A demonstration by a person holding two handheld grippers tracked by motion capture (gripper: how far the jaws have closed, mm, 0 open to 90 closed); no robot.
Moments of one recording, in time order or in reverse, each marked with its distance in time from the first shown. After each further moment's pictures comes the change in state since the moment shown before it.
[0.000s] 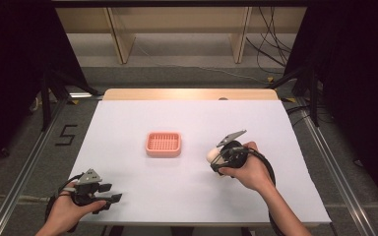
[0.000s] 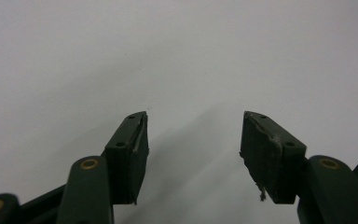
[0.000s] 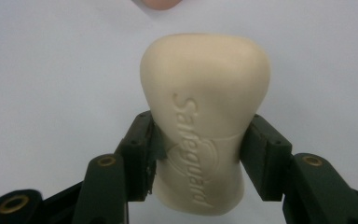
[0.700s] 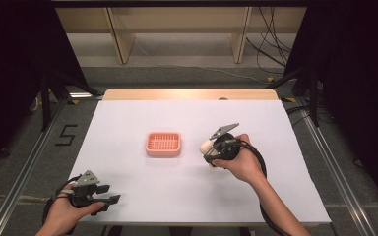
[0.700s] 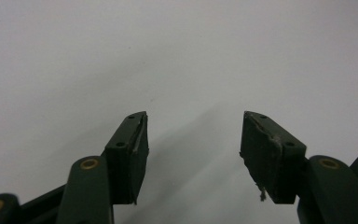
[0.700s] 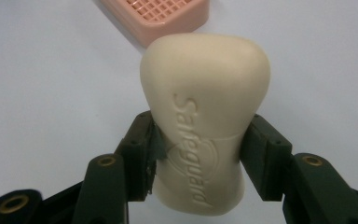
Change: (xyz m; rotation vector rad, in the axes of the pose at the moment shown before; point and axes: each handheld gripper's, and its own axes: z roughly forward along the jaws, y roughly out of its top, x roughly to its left) left arm 0.000 -0.005 -0.006 0.006 0.006 -0.004; right arm -0.001 0.025 0.010 -0.047 -0.016 -0.024
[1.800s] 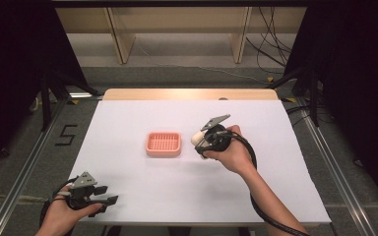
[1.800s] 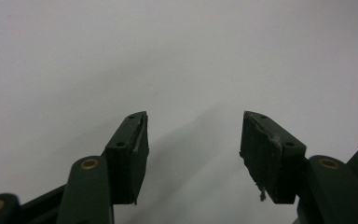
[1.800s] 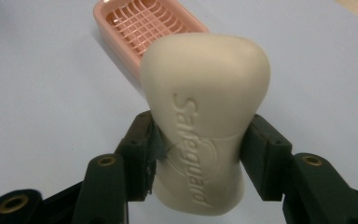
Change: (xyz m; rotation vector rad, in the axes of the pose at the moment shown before) left arm -0.001 -0.004 -0.003 -0.015 0.014 -0.030; right arm 0.003 0.031 0.006 -0.047 -0.003 -0.028
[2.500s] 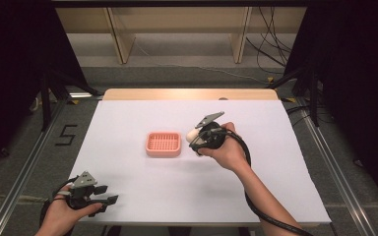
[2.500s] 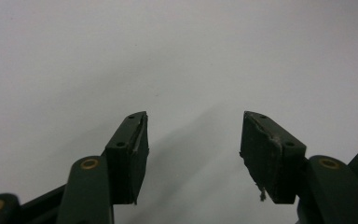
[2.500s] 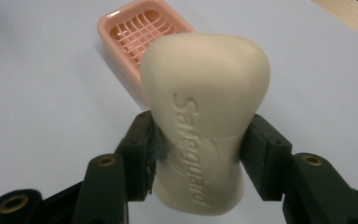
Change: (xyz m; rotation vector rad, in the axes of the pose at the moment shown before) left arm 0.001 0.001 0.000 -0.002 0.005 0.011; right arm 0.005 0.013 0.006 -0.011 0.005 -0.006
